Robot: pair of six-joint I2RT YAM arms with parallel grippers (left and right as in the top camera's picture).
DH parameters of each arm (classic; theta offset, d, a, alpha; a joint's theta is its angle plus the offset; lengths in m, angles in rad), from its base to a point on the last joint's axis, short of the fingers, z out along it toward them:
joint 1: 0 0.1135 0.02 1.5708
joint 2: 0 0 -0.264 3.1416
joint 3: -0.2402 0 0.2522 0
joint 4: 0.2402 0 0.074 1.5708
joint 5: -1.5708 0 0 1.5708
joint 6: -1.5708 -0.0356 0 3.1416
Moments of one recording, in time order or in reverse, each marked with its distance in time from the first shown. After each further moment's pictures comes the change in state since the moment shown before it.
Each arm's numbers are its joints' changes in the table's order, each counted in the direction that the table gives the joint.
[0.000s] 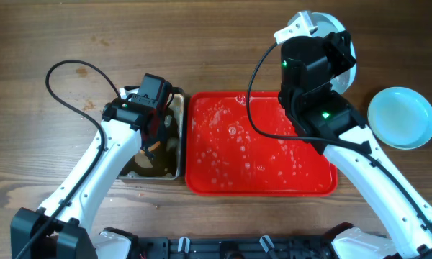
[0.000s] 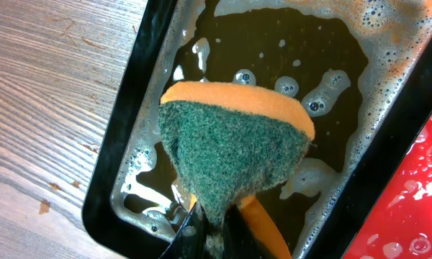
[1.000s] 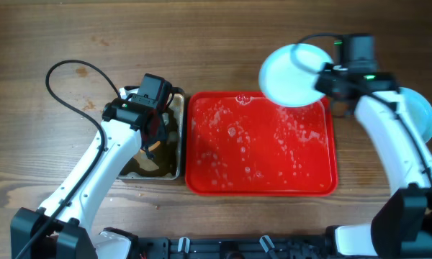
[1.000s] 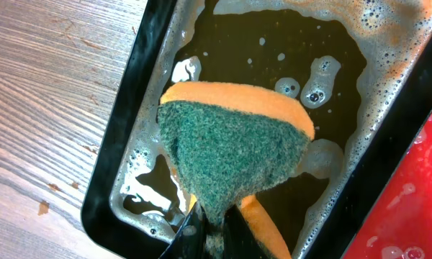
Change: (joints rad) left arm 0.000 0.000 0.001 -0.004 0.000 0.000; right arm -0.526 -0.208 -0.011 0.489 1.033 -1.336
